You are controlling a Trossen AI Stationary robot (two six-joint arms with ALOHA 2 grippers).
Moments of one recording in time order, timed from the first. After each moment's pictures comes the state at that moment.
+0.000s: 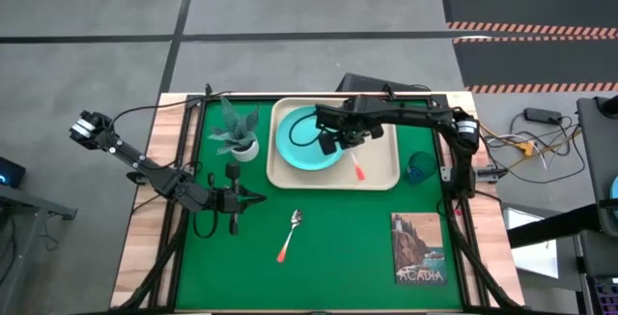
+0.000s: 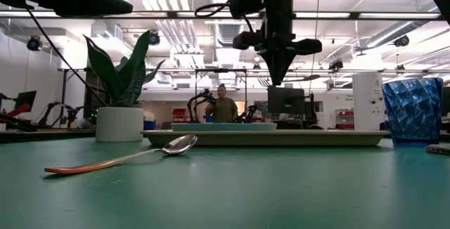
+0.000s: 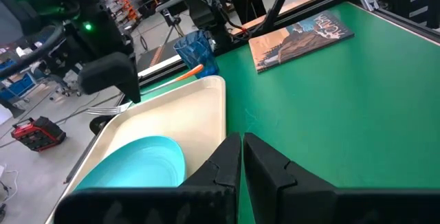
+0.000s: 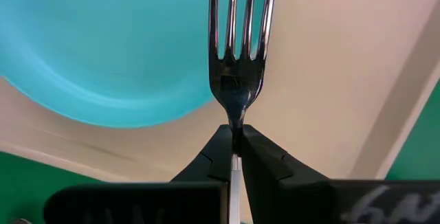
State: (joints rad) left arm -0.54 0.89 0.41 0.23 -0.61 0.24; right arm -0.26 1.93 1.73 -1.27 0.11 0.97
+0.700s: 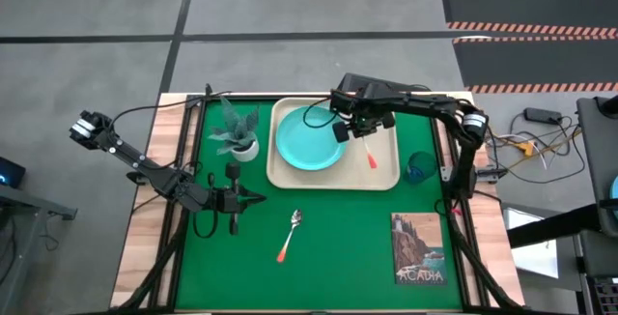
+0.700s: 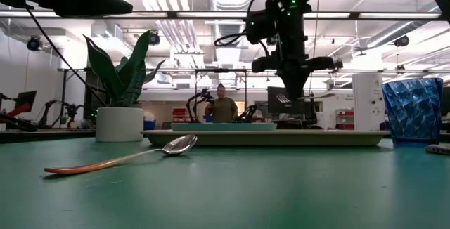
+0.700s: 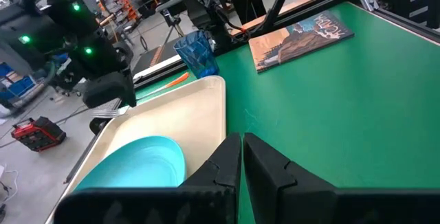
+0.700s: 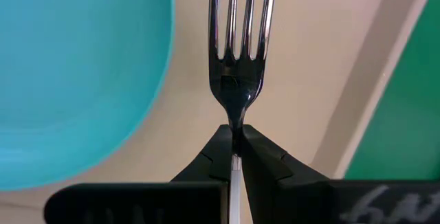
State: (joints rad) left arm -0.54 0.89 0.41 0.23 -0.61 0.24; right arm -0.44 1.88 1.55 -1.20 0.11 0.86
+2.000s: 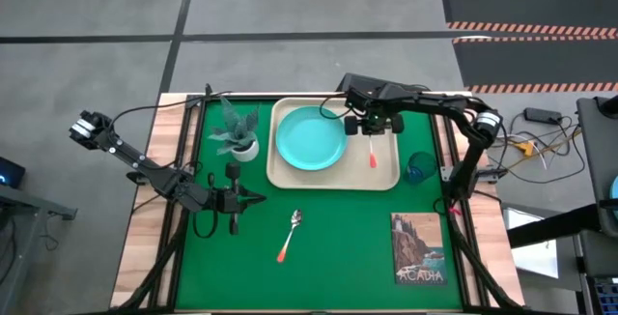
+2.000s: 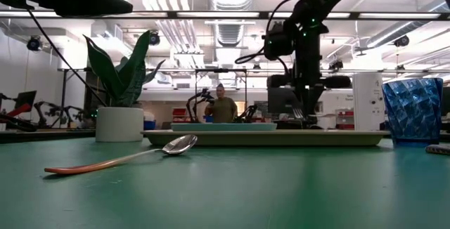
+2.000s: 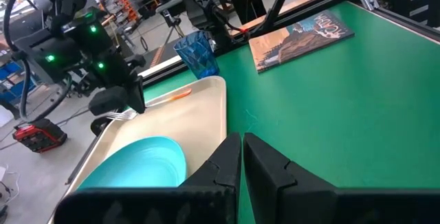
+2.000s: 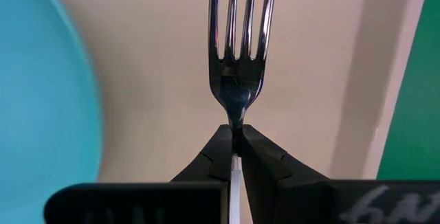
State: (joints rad) left arm -0.54 0.89 0.41 0.23 -0.62 0.25; right arm -0.56 1.79 1.29 -0.97 0.05 0.97
